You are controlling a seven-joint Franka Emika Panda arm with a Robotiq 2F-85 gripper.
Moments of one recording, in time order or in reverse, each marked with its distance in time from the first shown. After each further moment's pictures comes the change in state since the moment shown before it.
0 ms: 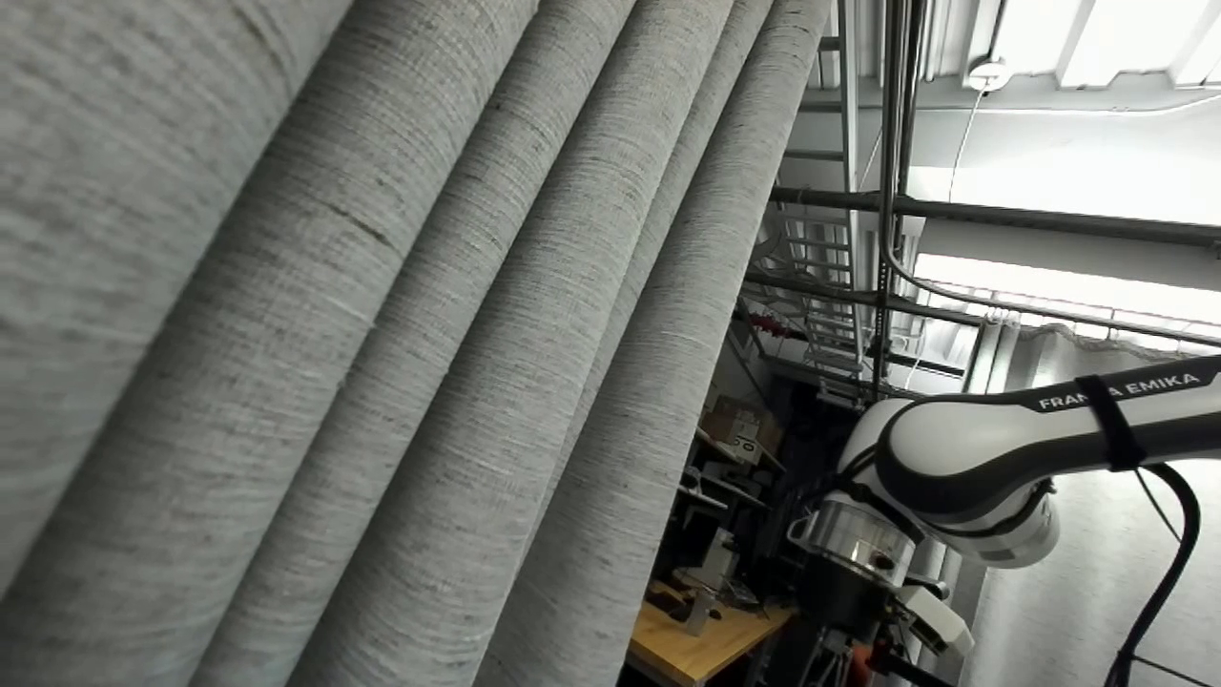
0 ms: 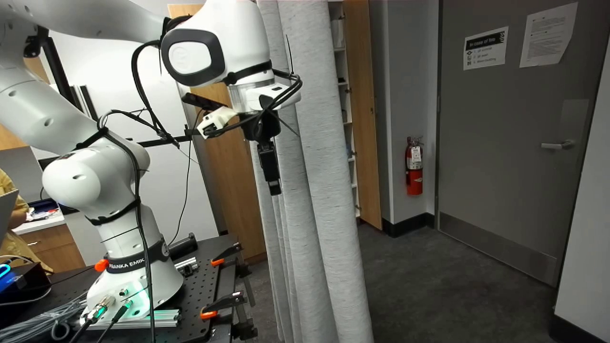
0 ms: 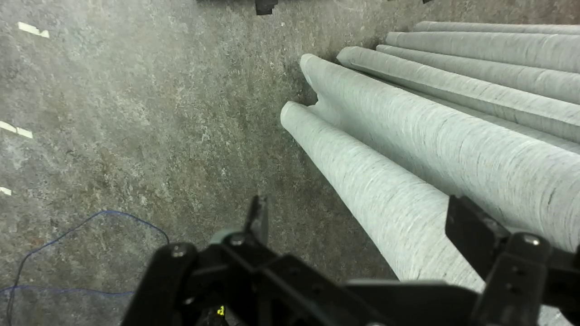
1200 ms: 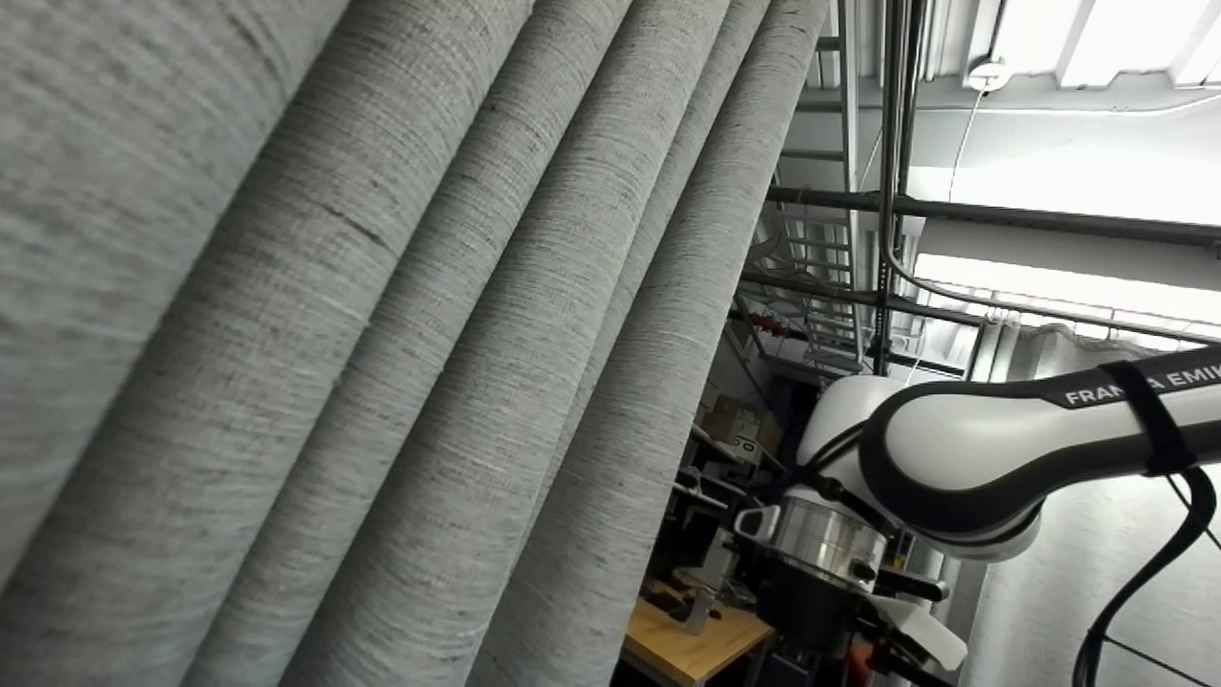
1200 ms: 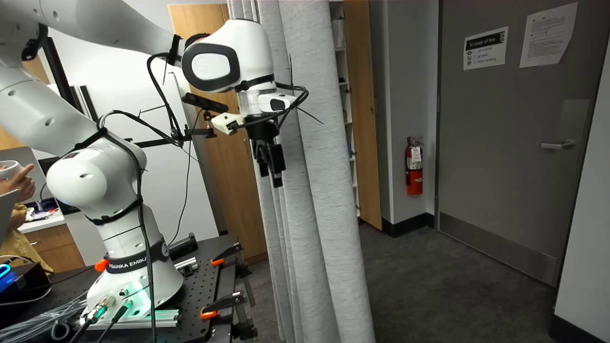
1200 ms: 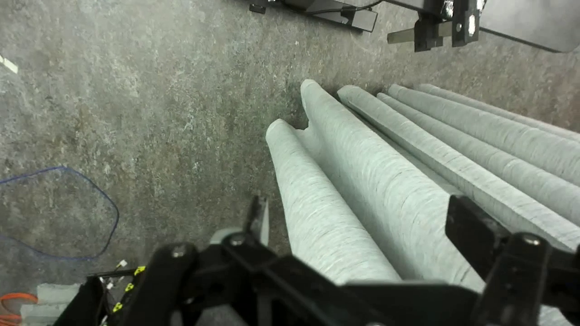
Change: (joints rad) arm 0.085 0.000 0.155 -0.039 -0.001 0.004 -0.087
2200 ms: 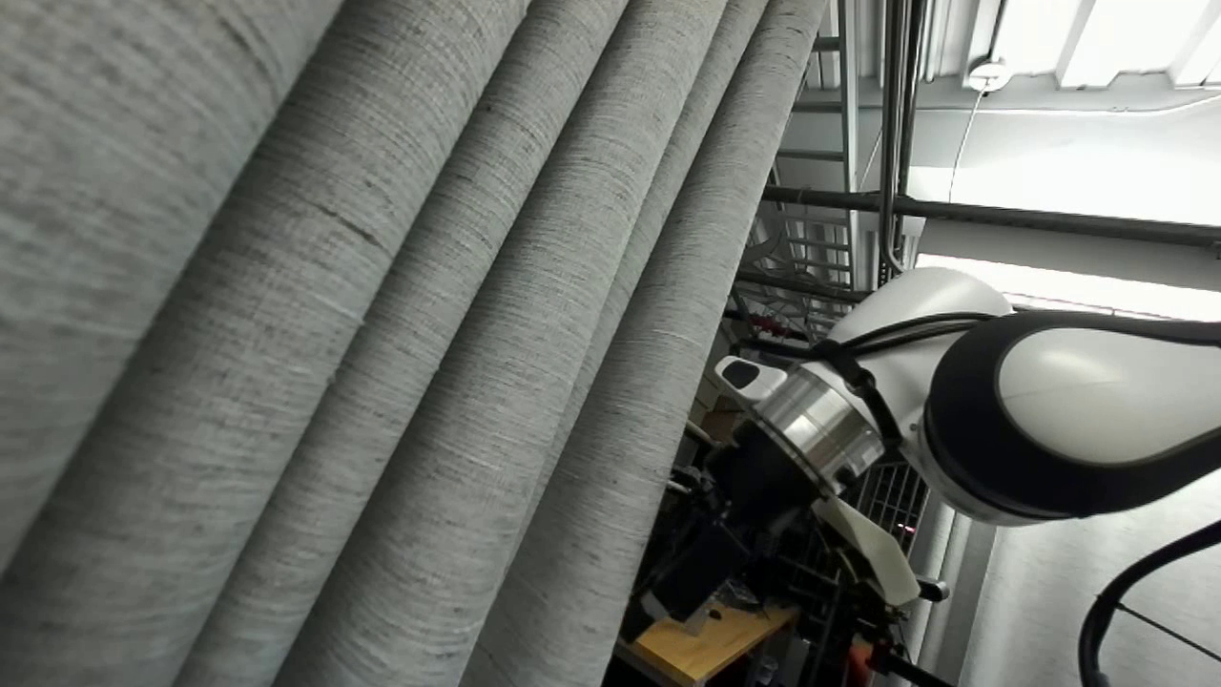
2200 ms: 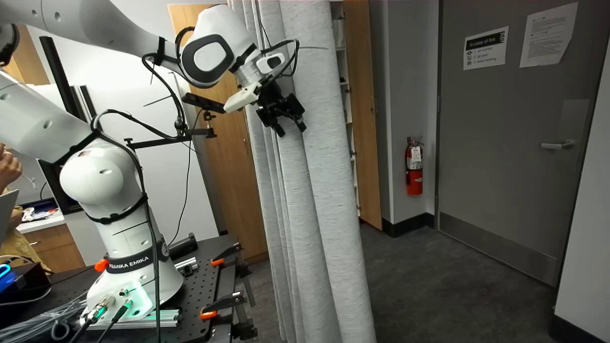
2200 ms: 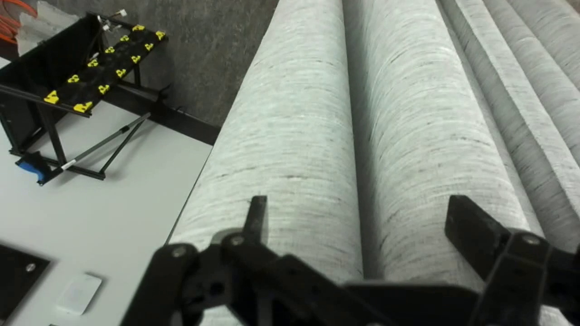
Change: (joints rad) arm 0.228 -0.087 0.072 0.001 0.002 0.403 -0.092
